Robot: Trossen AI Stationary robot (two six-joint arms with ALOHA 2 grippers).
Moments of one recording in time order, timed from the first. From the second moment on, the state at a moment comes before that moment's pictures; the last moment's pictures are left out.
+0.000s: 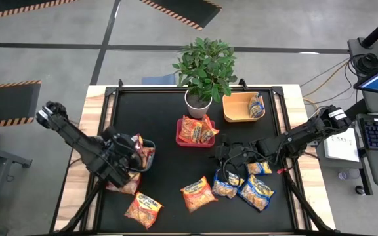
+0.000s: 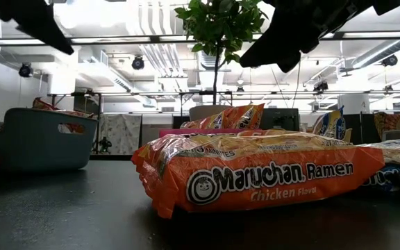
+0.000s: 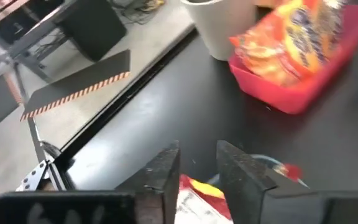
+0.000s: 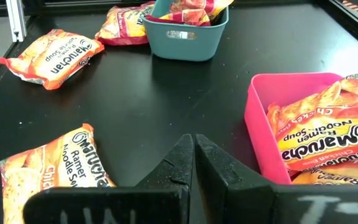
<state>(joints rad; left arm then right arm) -0.69 1.28 1.00 -1.51 -1.00 -1.45 0.31 1.42 0.80 0.09 0.31 0.22</state>
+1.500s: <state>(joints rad) -0.65 1.31 0.98 -1.06 -0.91 -1.24 0.31 1.42 0.80 0.12 0.27 0.30</state>
